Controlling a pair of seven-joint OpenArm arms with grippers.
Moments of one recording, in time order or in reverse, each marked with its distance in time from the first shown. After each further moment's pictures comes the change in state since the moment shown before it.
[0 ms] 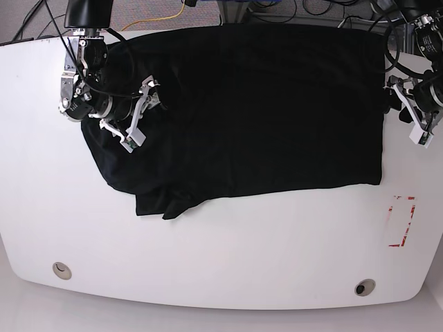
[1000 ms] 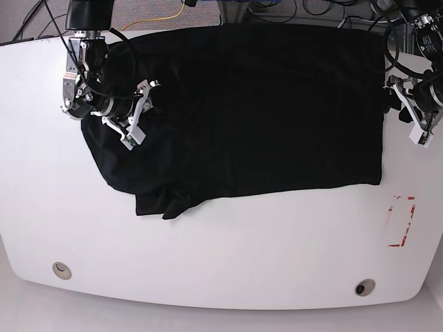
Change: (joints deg) left arm 0.0 0.0 0.0 0.0 0.0 0.0 0.0; right arm 0.3 -0.2 -0.1 -4.6 0.2 0.0 1.3
